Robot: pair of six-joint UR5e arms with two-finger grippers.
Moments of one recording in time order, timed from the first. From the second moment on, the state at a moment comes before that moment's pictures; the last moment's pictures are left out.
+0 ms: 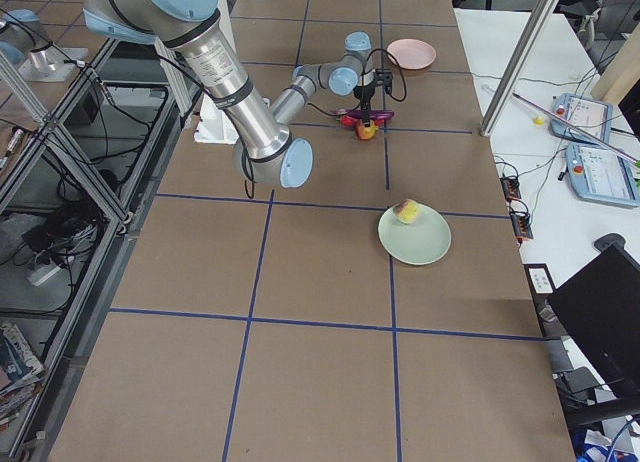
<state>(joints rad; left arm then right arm) -1.54 -1.44 -1.86 -1.31 -2.34 0.22 0.56 -0.76 1.47 -1.47 1.77 1.21</state>
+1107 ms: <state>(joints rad) -1.53 -1.44 -1.86 -1.31 -2.34 0.22 0.54 -0.73 1.41 -1.45 1.74 1.22</state>
